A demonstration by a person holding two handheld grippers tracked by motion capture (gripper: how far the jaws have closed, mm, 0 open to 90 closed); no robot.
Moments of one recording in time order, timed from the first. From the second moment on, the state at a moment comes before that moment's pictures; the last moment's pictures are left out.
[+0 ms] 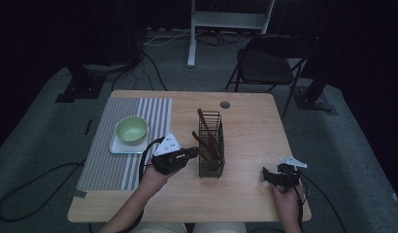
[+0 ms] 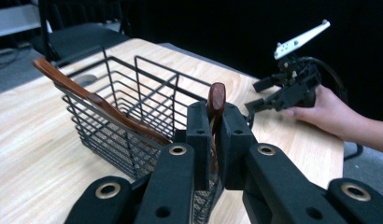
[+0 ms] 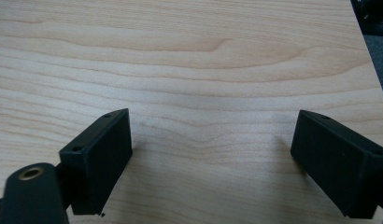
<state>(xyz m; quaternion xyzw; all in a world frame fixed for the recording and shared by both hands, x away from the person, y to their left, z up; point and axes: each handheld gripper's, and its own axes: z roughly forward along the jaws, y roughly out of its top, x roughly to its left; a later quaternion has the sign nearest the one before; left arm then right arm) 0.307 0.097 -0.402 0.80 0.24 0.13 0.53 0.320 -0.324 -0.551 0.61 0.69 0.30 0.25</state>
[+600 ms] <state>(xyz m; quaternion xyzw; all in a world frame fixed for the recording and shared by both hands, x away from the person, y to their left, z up) 0.301 0.112 -0.364 0.78 0.23 0.16 0.55 0.320 -0.324 -0.551 0.61 0.69 0.30 0.25</state>
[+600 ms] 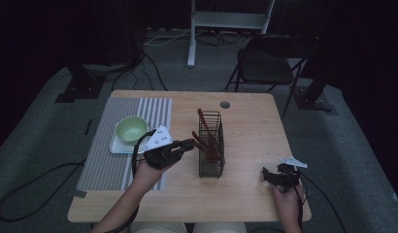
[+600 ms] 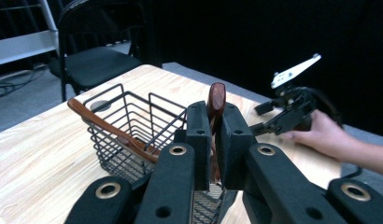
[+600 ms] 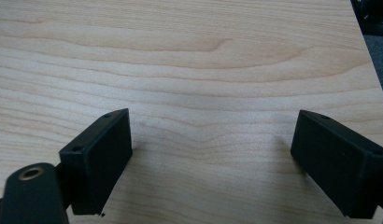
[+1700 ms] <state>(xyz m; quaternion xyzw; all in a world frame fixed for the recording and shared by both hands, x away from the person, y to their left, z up) 0.296 0.189 -0.317 0.71 0.29 0.24 0.60 0.319 -0.324 -0.550 0.61 0.69 0.30 0.25</state>
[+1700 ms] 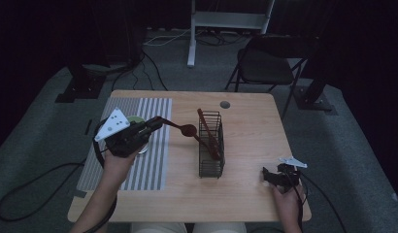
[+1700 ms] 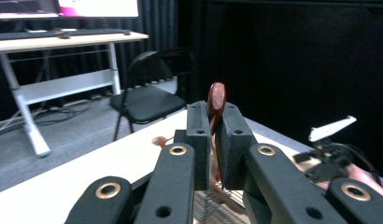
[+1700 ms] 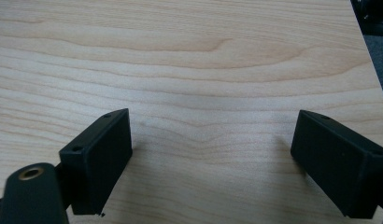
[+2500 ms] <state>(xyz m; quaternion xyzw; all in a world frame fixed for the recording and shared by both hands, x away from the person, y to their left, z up) 0.313 0.261 -0.348 0.65 0.41 0.32 0.55 0.319 -0.324 -0.551 0.61 0.69 0.30 0.25</state>
